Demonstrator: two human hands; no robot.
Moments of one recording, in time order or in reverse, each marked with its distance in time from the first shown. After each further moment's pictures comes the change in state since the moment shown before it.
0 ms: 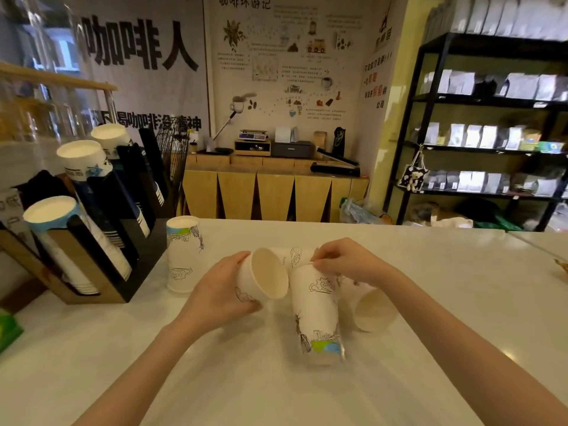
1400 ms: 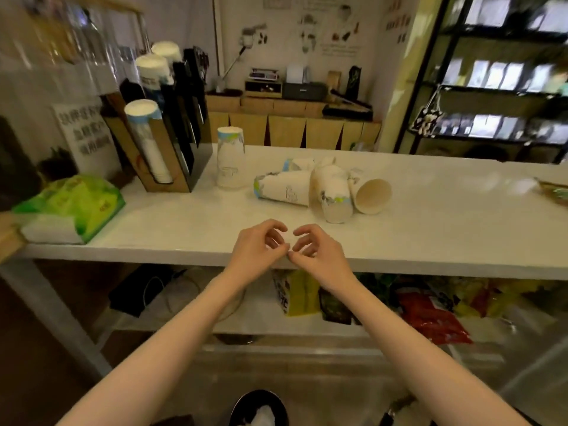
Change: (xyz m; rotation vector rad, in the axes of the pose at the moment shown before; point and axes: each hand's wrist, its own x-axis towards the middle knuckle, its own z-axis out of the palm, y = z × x) left_hand -0.173 0.046 -0.012 -0.182 -0.042 -0.084; right_hand -0.181 -0.058 0.173 0.327 0.206 -0.012
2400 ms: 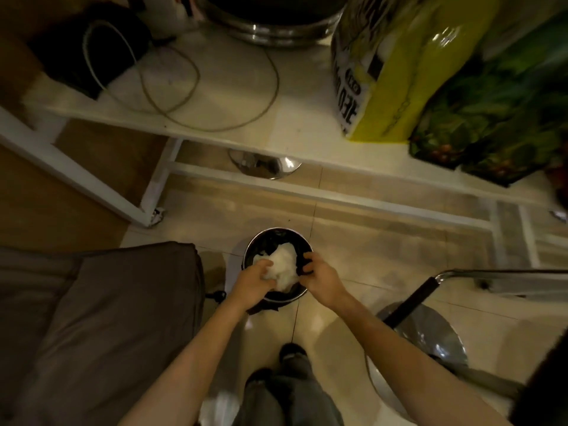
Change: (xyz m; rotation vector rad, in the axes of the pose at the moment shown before) left_hand -0.258 -0.392 0.273 -0.232 -0.465 -0.989; right_hand -0.141 0.420 0.269 -0.215 -0.550 0.702
